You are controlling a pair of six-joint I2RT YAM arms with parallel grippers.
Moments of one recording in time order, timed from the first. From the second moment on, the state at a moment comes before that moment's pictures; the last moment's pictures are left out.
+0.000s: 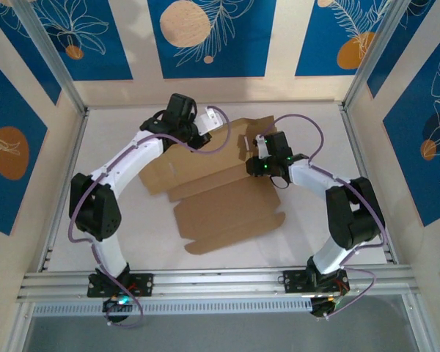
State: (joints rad) left arm -0.52 1.80 1.65 -0.58 0.21 0.64; right arm 0.35 1.63 1.00 -0.26 -0.20 0.20
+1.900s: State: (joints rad) left arm -0.72 1.79 1.43 -0.28 -0.07 0.96; right arm -0.04 1.46 1.26 -0.50 -0.54 0.62
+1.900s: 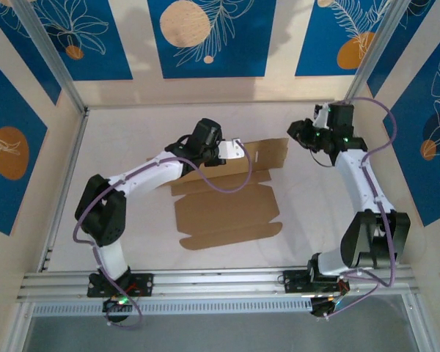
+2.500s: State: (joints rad) left arm -0.76 1.79 1.39 -0.25 -0.16 0.96; right arm 0.13 1.65 1.27 -0.56 -0.59 0.78
